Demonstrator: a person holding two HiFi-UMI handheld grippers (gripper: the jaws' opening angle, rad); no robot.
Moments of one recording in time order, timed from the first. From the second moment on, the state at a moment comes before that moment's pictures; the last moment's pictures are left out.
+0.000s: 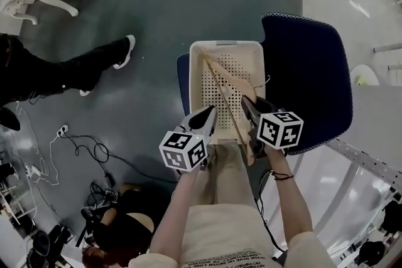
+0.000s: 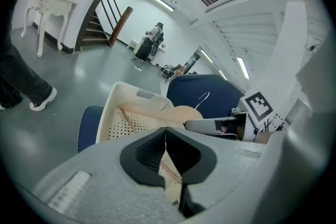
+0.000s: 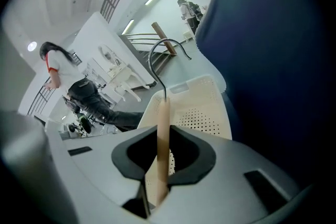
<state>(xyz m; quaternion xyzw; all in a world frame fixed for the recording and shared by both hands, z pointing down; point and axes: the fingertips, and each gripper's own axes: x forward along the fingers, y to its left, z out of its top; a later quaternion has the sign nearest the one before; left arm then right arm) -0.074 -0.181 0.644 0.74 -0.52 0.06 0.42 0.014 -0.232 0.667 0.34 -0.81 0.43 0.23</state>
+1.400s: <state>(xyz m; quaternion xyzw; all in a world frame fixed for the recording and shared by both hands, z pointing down) -0.059 -0.179 0.682 0.74 -0.48 0.08 0.46 0.030 -0.258 0.732 0.46 -0.71 0.46 0.25</state>
